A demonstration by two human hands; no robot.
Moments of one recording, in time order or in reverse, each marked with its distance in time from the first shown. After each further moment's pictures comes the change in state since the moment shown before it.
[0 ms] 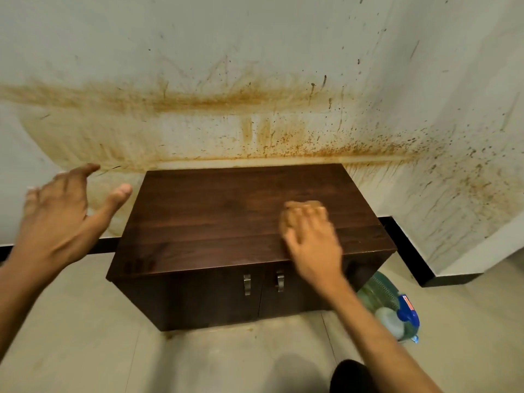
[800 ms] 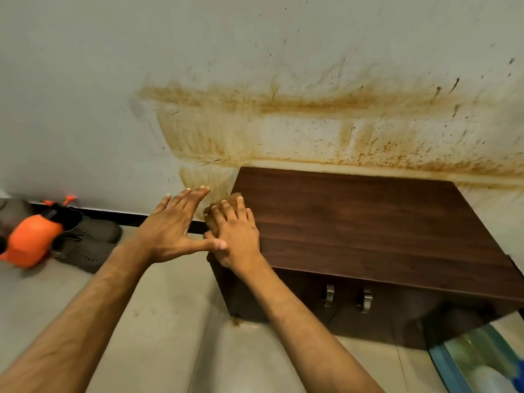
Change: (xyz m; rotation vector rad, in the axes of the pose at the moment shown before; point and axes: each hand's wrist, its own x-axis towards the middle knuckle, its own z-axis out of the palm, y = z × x) left_hand -0.019 -0.075 0.017 0.094 -0.503 0.113; right_hand 0.028 -0.297 0.109 -0.021 -0.290 -0.505
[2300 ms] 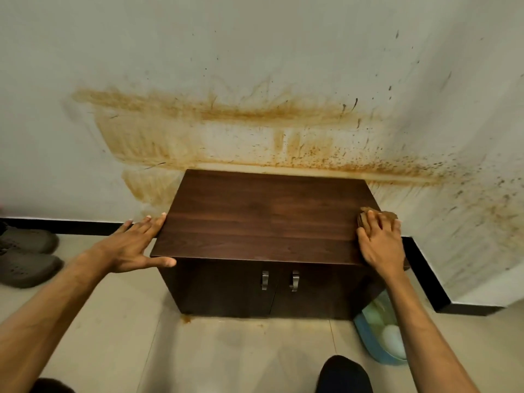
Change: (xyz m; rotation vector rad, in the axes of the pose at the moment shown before) left_hand 0.015 0.000 0.044 0.133 -0.268 0.024; right_hand -0.212 0.392 -0.088 -0.238 0.204 0.791
